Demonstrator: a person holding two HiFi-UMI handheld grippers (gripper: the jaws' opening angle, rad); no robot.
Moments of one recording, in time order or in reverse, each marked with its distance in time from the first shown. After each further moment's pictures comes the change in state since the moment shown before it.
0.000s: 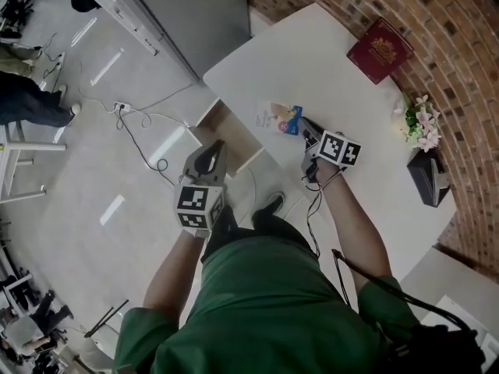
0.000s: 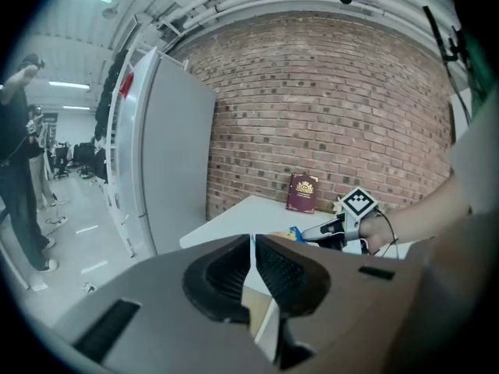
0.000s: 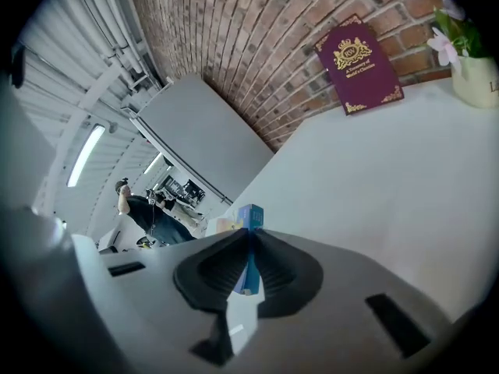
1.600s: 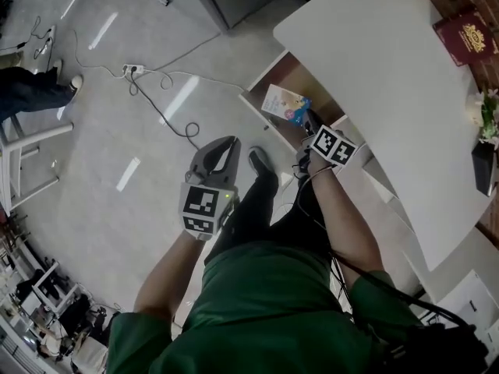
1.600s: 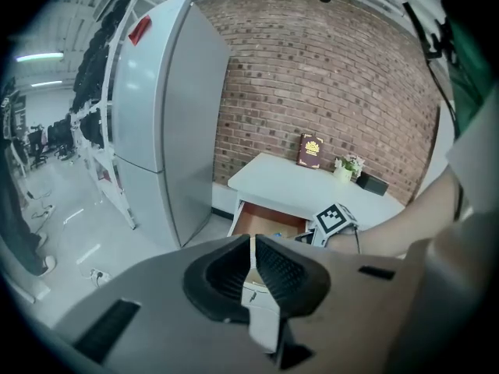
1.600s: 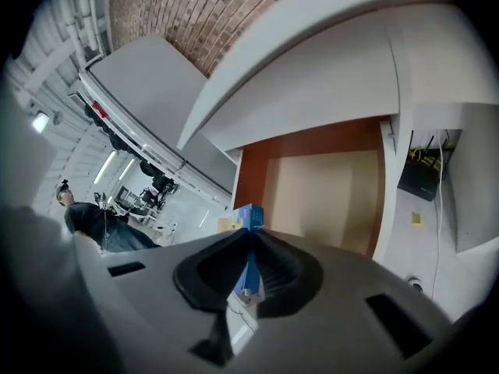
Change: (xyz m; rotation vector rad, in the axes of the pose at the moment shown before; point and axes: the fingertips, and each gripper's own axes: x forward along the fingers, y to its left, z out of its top) left arm -0.029 0.201 -0.129 0.036 0.248 -0.139; right arm 0.202 0.024 -0.223 0.205 0.013 -0.294
